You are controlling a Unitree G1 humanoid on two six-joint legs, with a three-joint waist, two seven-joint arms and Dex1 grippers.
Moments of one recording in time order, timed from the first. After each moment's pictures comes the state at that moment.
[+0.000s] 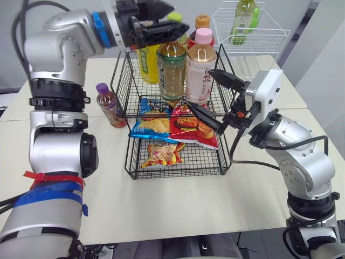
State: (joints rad) left arm -1.39 0.60 0.09 0.46 -0.47 0.66 -1.17; right arm -0.57 -0.43 0.05 -0.58 0.46 0.51 0.53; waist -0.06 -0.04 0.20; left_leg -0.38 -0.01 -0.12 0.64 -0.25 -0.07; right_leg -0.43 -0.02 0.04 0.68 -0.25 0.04
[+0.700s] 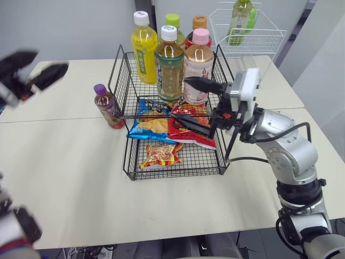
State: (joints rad) left arm -0.43 0.93 0.69 -0.07 -0.49 0.74 -0.84; right arm -0.68 -0.37 0.12 -0.39 0.50 0.46 0.77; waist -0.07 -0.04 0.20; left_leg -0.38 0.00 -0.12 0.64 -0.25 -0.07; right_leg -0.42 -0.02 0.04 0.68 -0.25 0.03
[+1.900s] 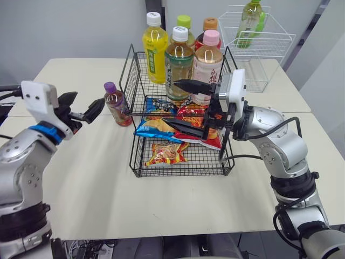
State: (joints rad) left arm -0.41 0.68 0.44 -0.19 -0.52 0.66 -0.44; right arm -0.71 -0.37 0.16 -0.34 0.47 0.41 0.79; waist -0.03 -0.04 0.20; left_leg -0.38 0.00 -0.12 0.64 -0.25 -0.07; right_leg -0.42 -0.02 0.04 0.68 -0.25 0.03
